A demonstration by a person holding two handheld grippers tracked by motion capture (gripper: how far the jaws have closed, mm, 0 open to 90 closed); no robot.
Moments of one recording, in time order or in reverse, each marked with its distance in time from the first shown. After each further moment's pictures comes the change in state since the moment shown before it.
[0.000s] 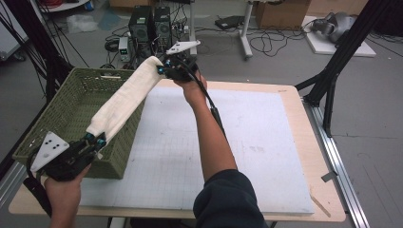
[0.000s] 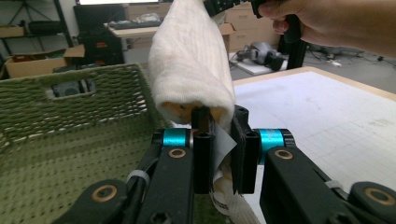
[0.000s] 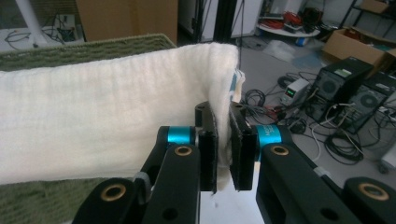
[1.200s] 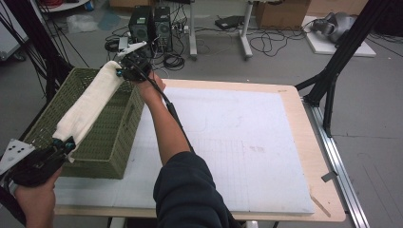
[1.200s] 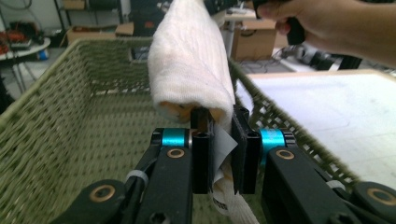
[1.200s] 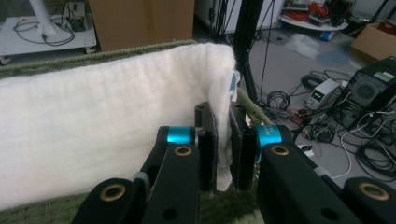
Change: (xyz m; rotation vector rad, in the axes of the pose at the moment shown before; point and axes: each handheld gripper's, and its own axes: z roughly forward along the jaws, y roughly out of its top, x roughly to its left) left arm 0.052 -0.021 -0.033 0.065 0.192 -0.095; right arm 0.051 0.031 0.126 0.048 0.049 -0.020
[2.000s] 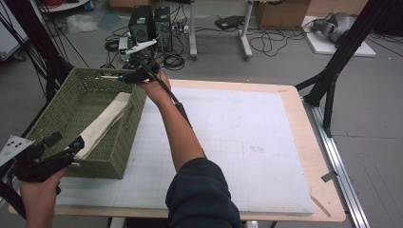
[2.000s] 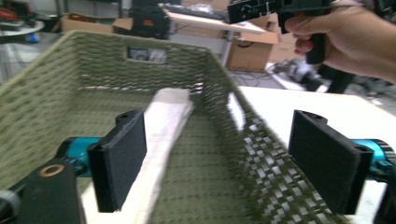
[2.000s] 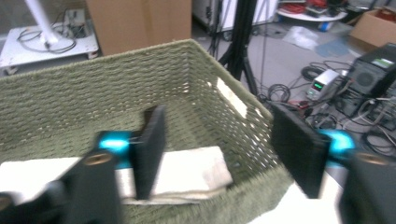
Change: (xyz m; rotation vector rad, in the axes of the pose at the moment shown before) left arm -0.007 0.009 0.008 -0.043 -0.065 -0.128; right arm -0.003 -0.003 -0.037 0.001 -0.011 0.068
